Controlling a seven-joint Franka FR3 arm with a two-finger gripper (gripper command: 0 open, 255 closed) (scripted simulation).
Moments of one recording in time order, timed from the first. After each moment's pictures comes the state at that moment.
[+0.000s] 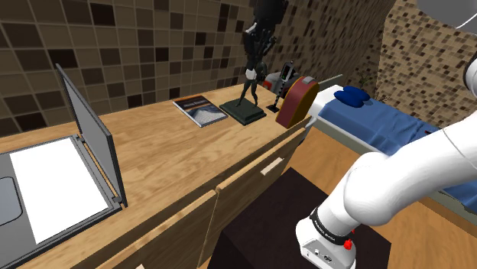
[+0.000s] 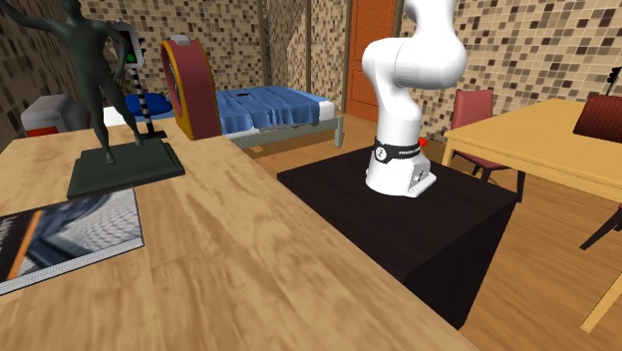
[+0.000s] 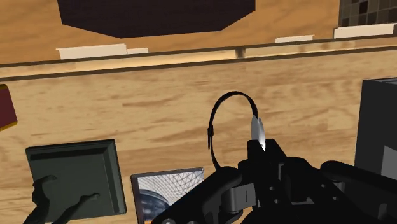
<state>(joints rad) 0.07 -0.36 0.07 -1.86 0.13 1.50 0.14</state>
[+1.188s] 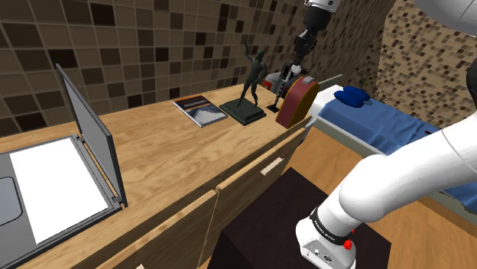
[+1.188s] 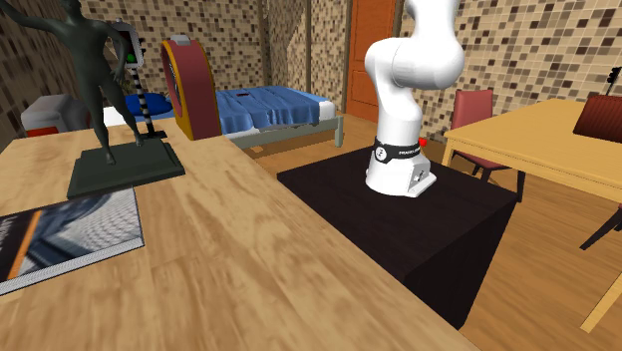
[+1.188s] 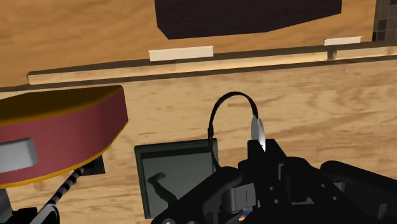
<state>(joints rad) -0.07 -0.35 -0.26 -1.82 0.01 1.44 -0.31</state>
